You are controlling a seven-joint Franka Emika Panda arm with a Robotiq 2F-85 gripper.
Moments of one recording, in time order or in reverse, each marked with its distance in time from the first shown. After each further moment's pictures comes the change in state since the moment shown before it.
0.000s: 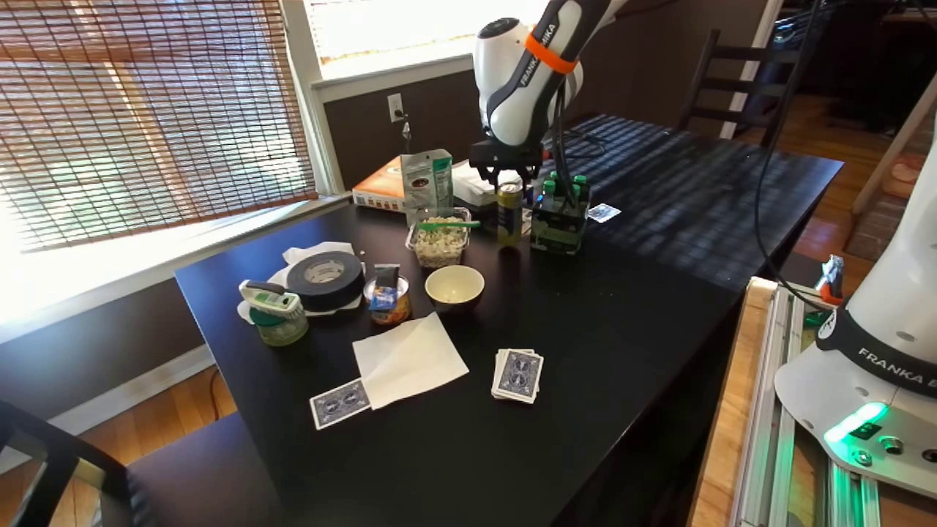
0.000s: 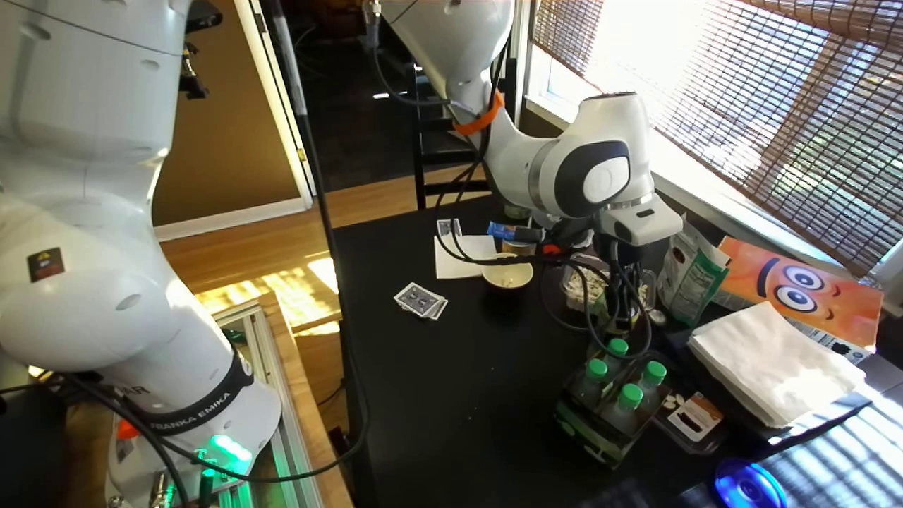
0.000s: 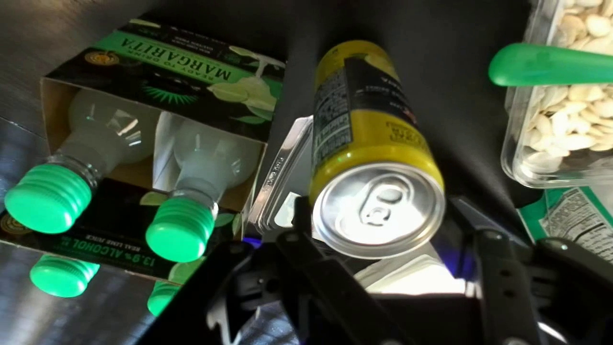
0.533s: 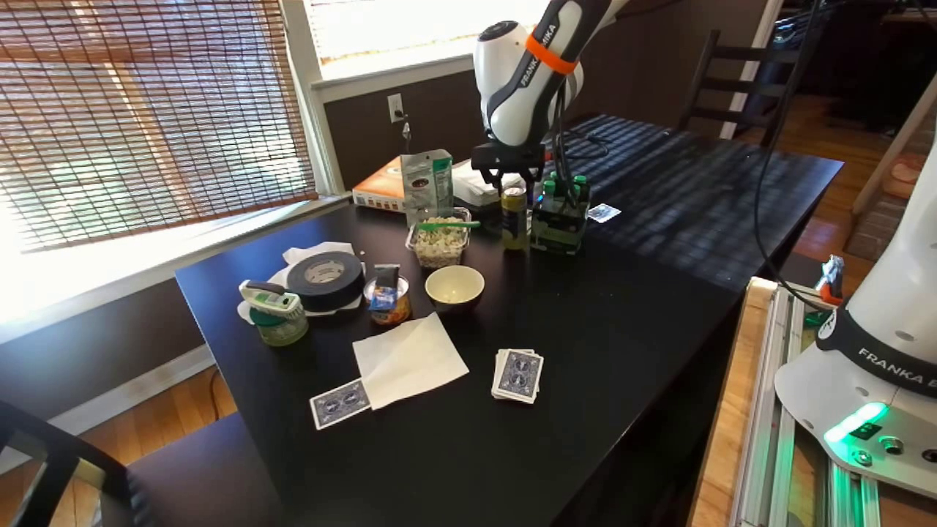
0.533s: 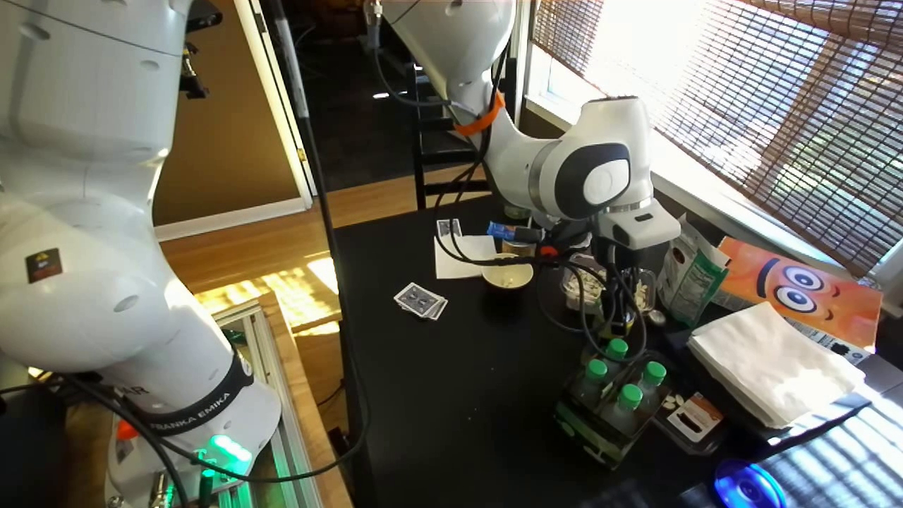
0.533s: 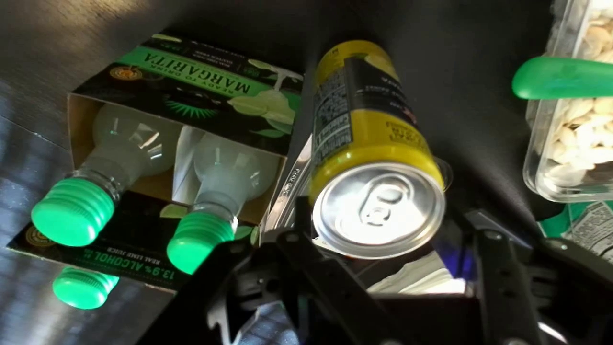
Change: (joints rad) arm -0.012 0.000 0.012 0.000 0.001 -0.033 0.003
